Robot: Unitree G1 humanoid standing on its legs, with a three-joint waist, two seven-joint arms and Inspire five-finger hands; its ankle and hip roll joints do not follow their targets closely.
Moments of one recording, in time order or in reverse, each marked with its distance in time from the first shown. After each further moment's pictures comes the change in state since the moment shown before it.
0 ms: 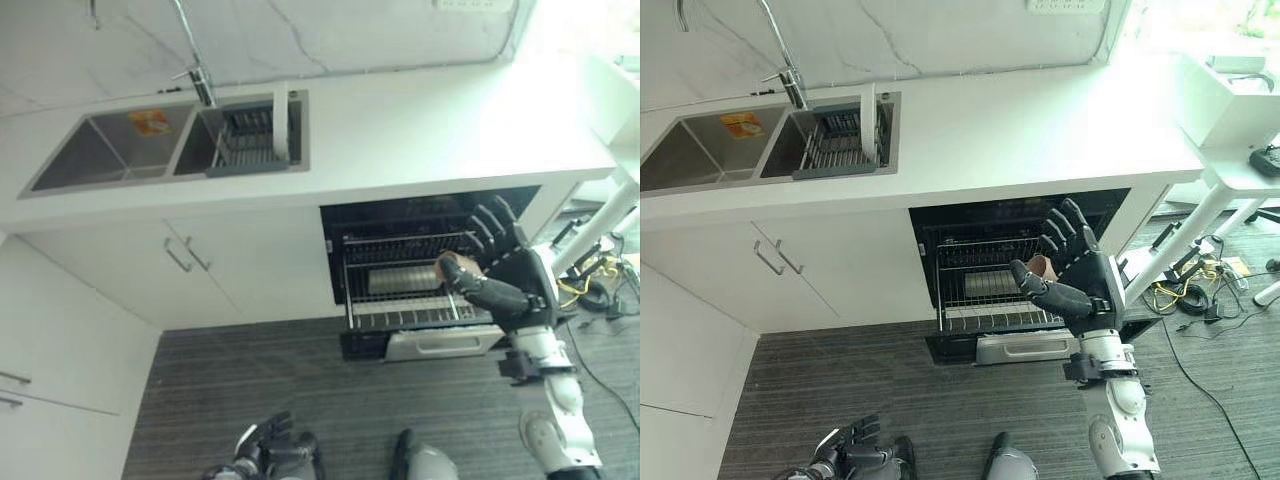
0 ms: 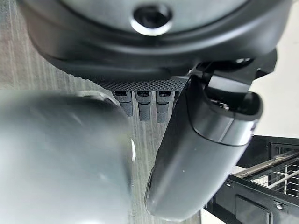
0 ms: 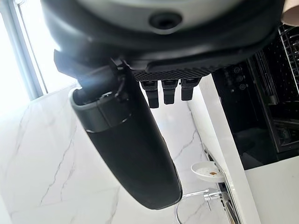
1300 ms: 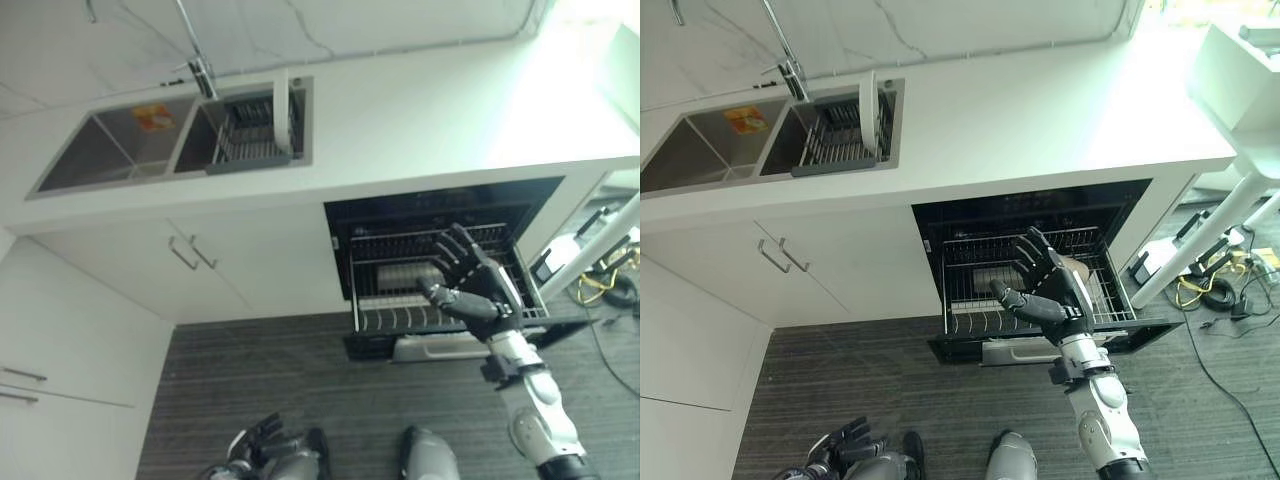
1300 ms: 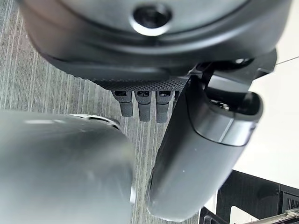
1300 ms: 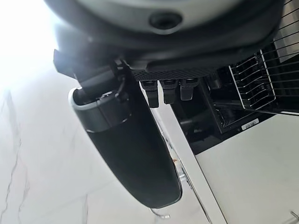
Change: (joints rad) left arm -0.192 -0.019 0.041 0.431 -0.138 -0.185 -0.065; right arm -0.077 -0.019 0.100 0.173 0.062 0.052 0.065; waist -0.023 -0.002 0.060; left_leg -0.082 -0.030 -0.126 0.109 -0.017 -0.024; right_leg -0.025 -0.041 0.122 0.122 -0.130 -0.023
